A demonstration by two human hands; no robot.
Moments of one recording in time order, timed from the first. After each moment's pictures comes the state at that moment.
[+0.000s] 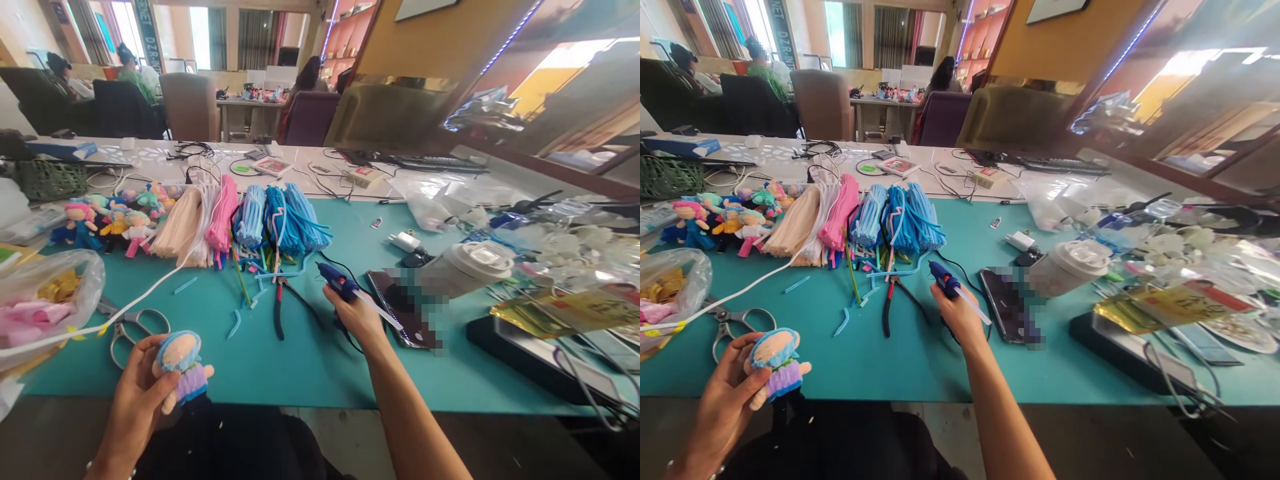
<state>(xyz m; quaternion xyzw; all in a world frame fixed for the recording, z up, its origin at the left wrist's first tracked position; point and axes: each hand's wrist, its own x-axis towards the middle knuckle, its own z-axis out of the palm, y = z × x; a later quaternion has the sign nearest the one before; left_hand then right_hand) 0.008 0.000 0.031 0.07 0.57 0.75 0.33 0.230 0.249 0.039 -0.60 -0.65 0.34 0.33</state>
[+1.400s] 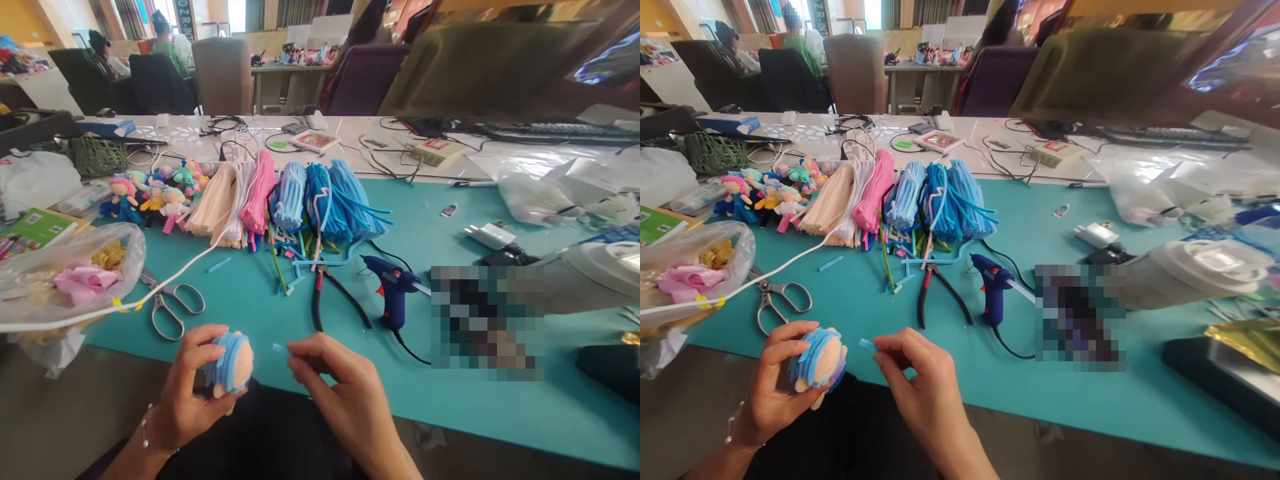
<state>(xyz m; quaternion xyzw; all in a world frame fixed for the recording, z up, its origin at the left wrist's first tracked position) -0.005 -0.013 0.016 0.61 0.59 0.52 -0.02 0.181 0.123 0.065 -0.26 -0.82 0.38 0.34</state>
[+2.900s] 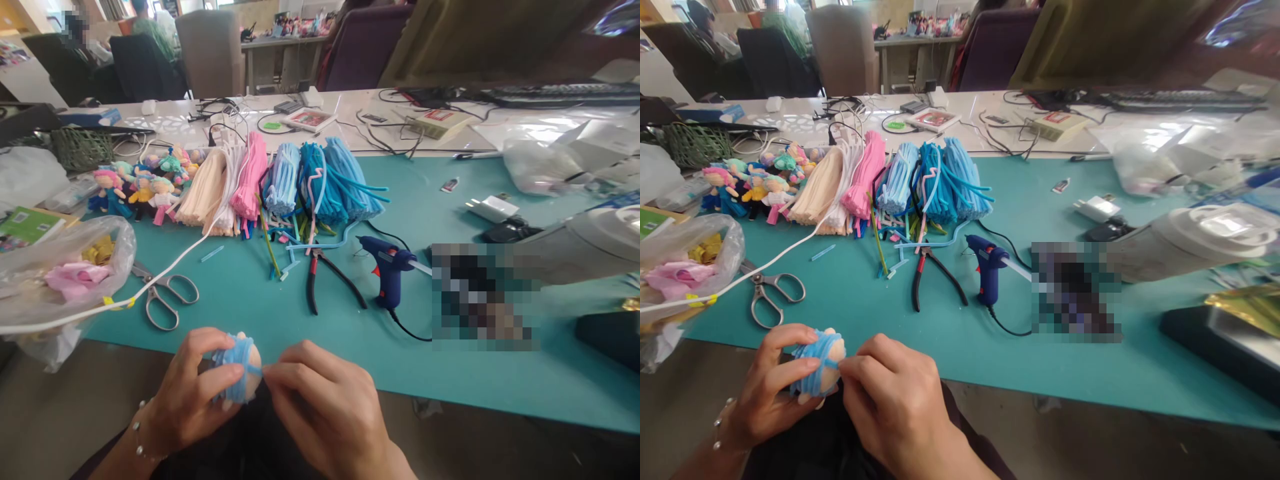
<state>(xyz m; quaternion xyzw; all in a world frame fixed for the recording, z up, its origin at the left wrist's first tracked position) -0.002 -0.020 0.035 0.70 0.56 0.43 -0.06 0.180 0.097 0.086 -0.16 -0.87 0.29 0.36</state>
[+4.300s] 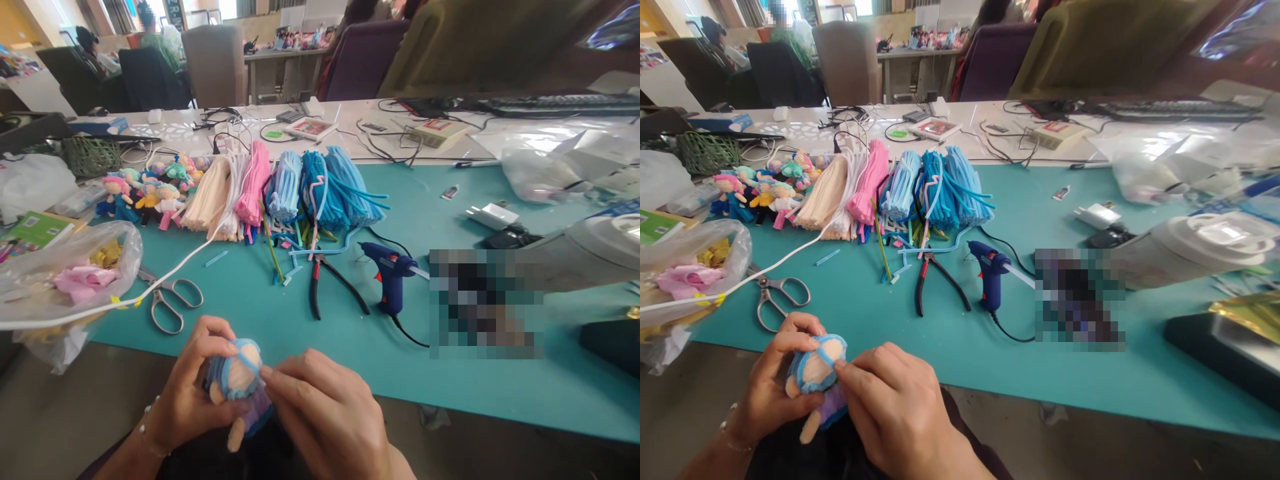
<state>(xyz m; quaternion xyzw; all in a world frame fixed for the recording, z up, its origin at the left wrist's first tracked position) -0.001 -0.012 0.033 0.60 0.53 0.57 0.19 0.181 0.098 0.082 -0.11 -0.88 0.26 0.38</state>
